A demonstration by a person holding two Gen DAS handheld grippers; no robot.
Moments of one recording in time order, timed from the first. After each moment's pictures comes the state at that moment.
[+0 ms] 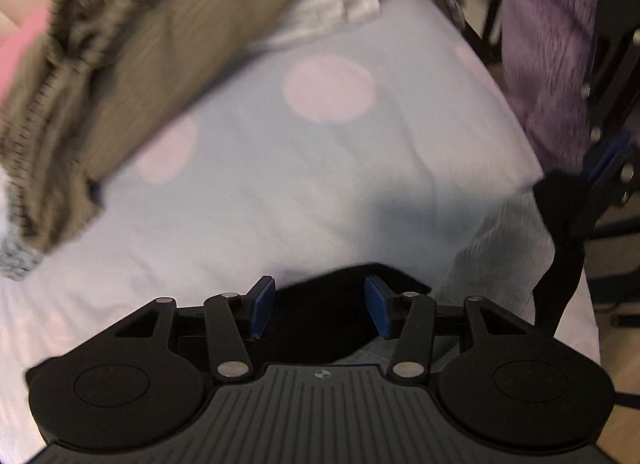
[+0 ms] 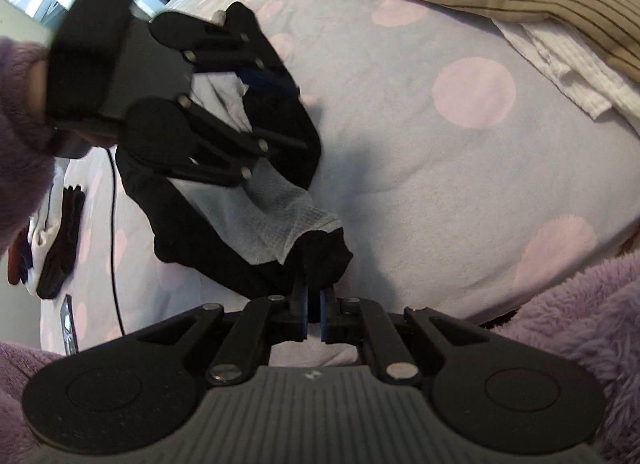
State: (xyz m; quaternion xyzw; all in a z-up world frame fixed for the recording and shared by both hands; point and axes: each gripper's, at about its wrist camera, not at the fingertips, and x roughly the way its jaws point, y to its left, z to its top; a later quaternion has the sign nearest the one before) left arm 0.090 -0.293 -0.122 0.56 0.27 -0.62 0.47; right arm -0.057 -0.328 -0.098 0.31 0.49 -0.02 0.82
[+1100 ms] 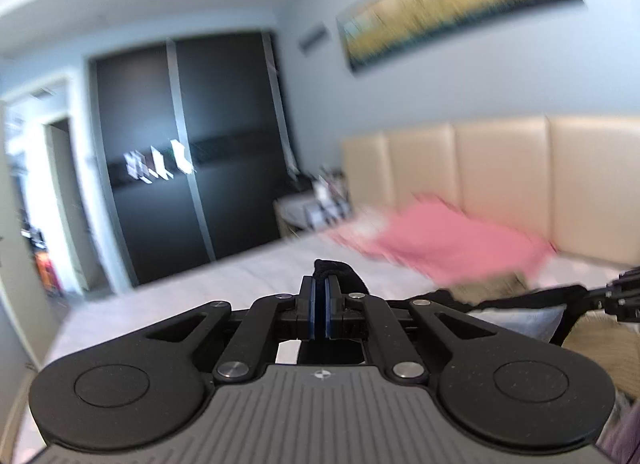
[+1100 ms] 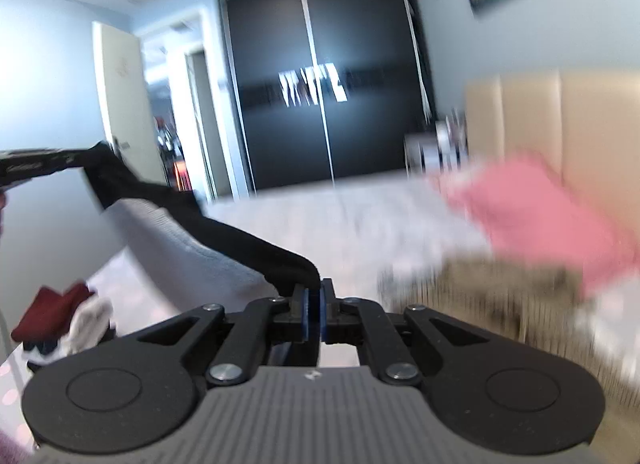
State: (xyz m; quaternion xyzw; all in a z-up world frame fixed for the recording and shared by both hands) left arm 0.078 -0.034 0.236 0.13 0.07 -0.30 0.94; right arm -0.039 -0.303 0.171 0.06 0.13 -0.01 0.99
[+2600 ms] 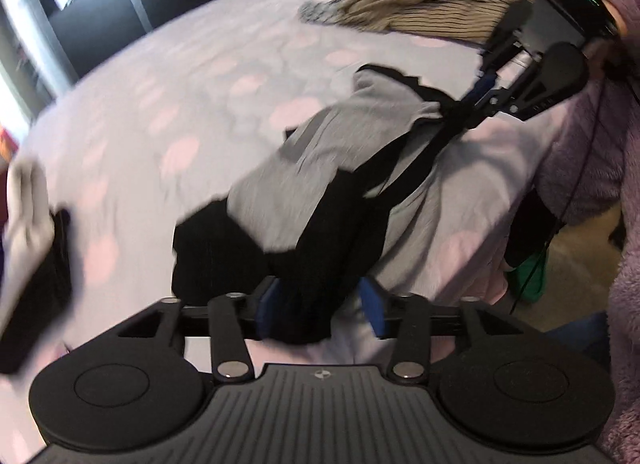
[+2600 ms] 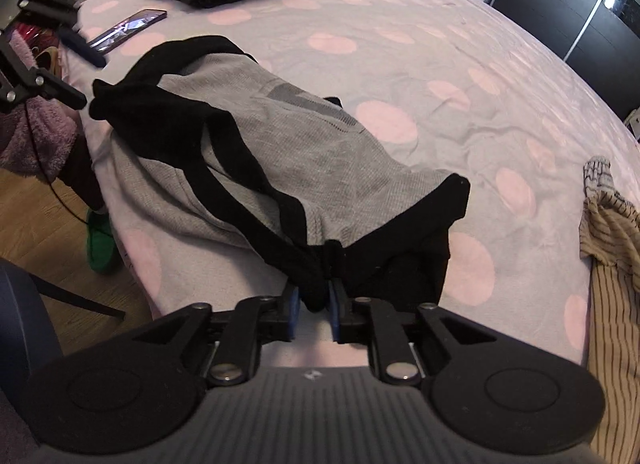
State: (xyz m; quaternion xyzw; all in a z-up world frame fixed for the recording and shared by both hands) left arm -0.028 0.038 -0.059 0.29 0.38 -0.32 0.82; right arm -0.020 -0.213 -0.080 -0.24 0.43 0.28 0.83
